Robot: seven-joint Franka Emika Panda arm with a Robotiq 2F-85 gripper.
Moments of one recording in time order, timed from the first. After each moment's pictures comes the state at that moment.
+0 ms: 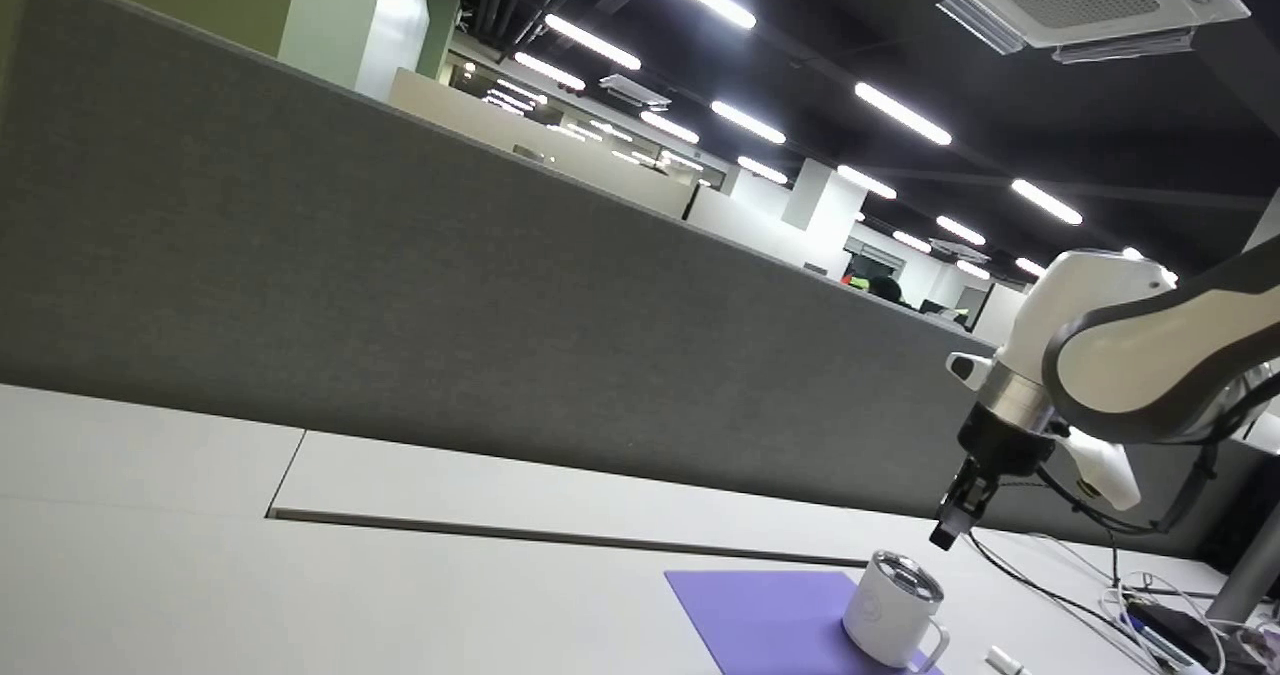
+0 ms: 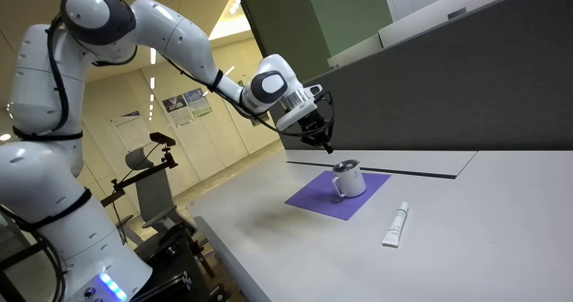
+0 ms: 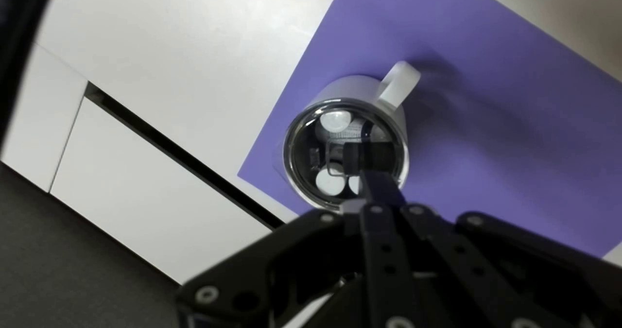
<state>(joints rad) -0.10 0.55 -0.05 -1.95 -0.23 2.68 -0.53</state>
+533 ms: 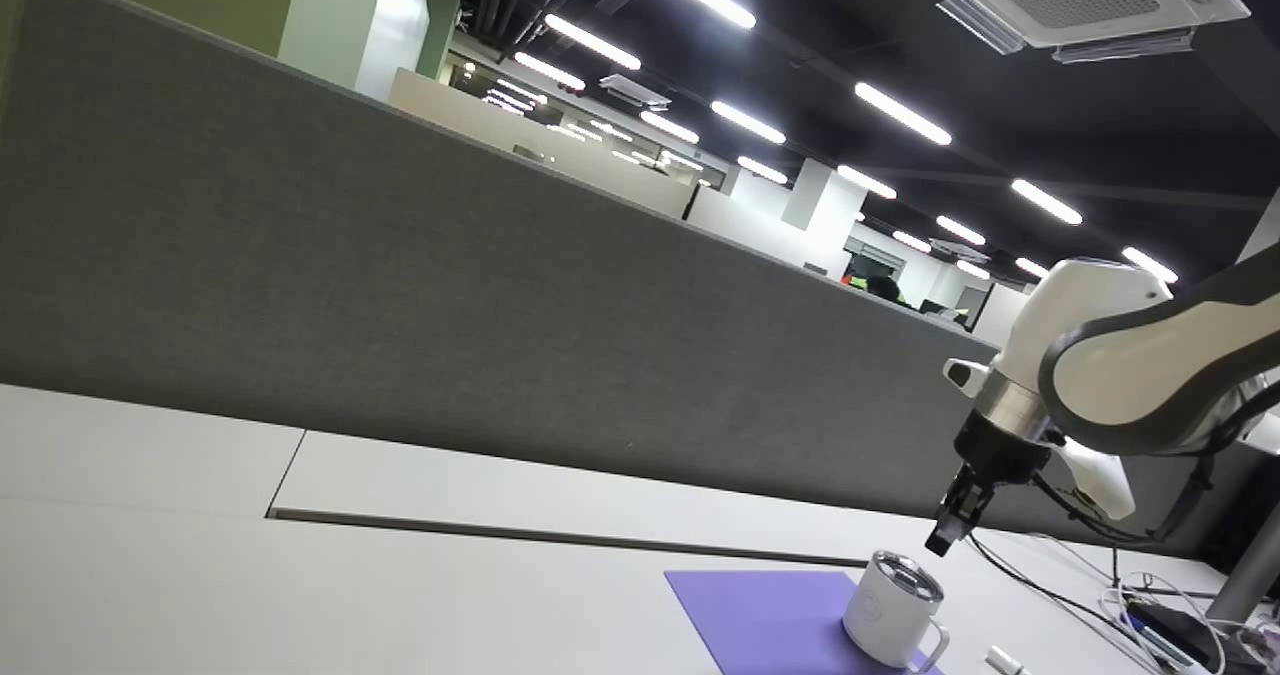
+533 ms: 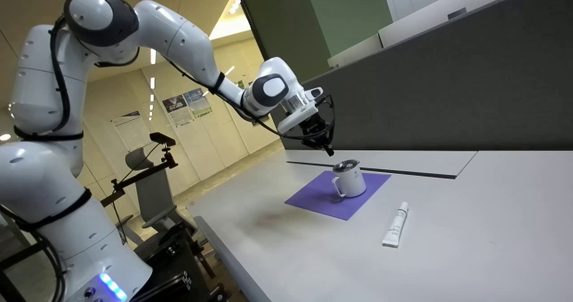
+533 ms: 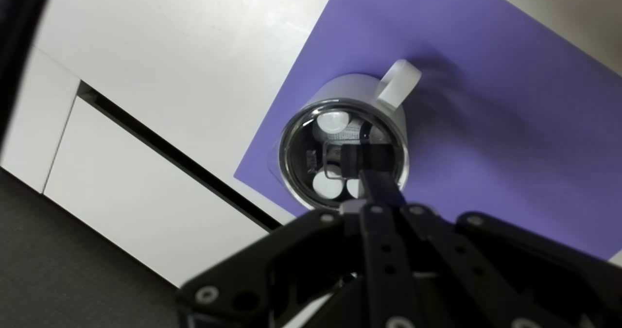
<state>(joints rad) -0.10 0.57 -0.05 -1.95 -0.23 2.70 -0.52</state>
